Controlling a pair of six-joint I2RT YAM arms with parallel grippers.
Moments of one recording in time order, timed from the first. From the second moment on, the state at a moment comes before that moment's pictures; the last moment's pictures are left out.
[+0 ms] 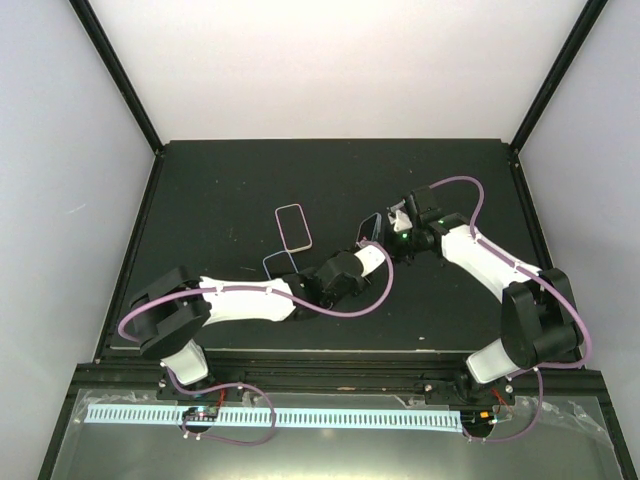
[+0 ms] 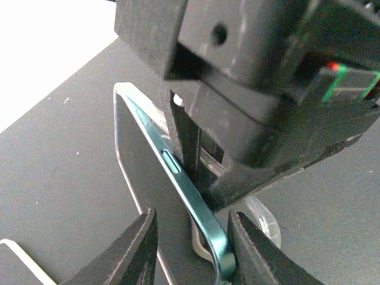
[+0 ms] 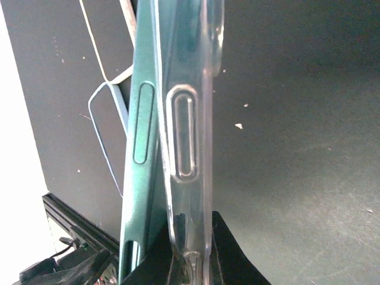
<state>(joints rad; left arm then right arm) -1.09 1.65 0.90 0.25 -0.45 0.10 0.39 1.50 1.00 -0.57 -0.54 0.66</state>
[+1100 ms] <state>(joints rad) -1.05 1.50 0.92 0.17 -0.64 -0.22 0.33 1.48 1.05 -0.71 -0.16 0.54</state>
